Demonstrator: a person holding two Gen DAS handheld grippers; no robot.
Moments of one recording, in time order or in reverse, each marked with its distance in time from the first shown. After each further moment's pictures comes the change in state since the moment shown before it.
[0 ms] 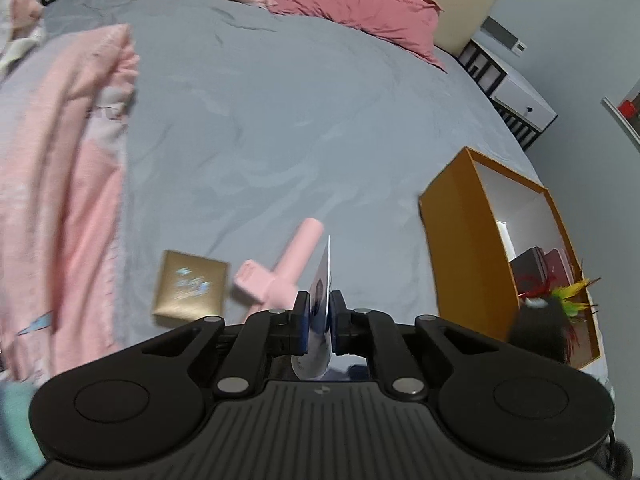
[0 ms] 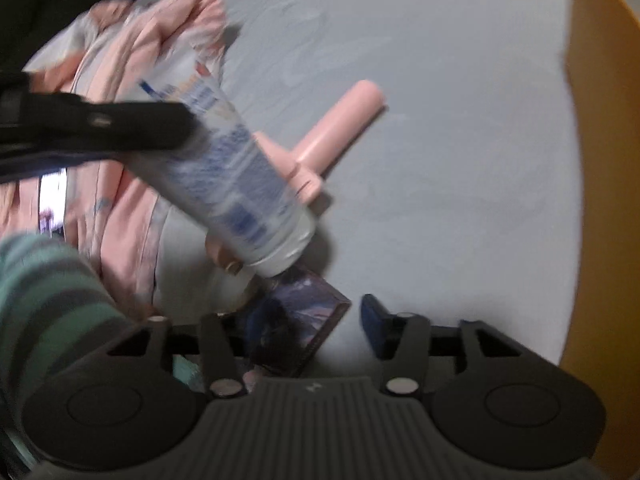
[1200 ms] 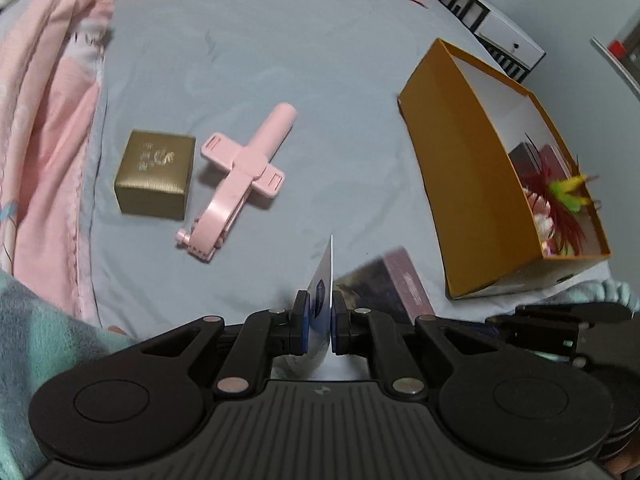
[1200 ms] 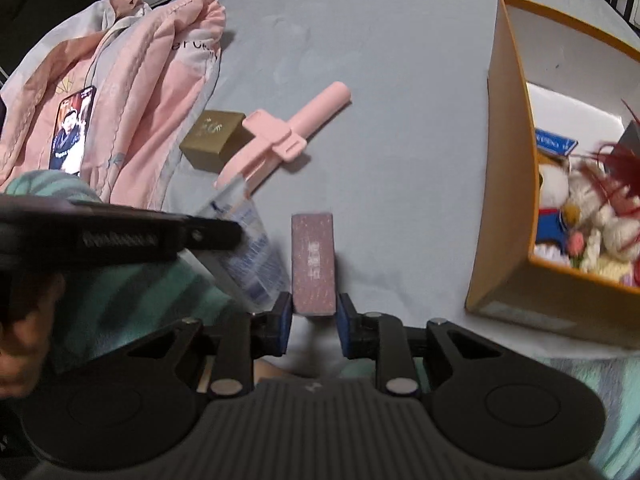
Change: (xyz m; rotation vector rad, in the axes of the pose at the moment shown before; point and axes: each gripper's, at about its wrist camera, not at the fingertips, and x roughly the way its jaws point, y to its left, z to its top) left arm 0.020 -0.023 -0.080 0.095 0.122 -0.009; right arm -0.091 0.012 -0.069 -0.015 -0.070 -0.134
